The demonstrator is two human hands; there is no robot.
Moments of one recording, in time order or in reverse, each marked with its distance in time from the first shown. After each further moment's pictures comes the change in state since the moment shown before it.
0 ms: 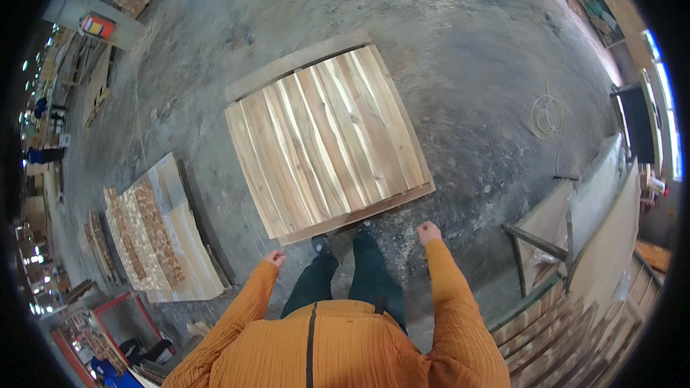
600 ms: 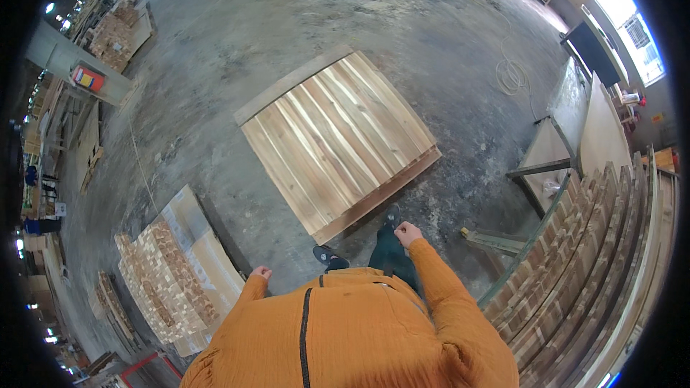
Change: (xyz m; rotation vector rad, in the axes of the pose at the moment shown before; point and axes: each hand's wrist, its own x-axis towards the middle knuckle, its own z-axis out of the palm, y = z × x) left_hand -0.087 -0.193 -0.228 0.378 0.041 0.020; right_hand -0.293 -0.140 0.165 0.328 -0.119 0.118
